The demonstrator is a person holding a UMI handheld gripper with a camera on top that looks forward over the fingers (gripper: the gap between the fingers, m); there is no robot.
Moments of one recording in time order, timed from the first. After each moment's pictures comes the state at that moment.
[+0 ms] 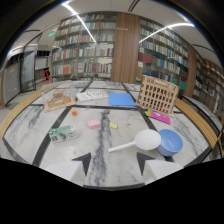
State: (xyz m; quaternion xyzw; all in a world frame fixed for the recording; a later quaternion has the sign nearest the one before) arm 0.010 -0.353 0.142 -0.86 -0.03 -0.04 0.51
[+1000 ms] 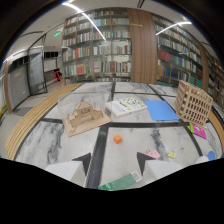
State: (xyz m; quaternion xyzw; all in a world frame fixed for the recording) arm -0.239 -0.165 0.170 -0.87 -0.05 0.04 0.49
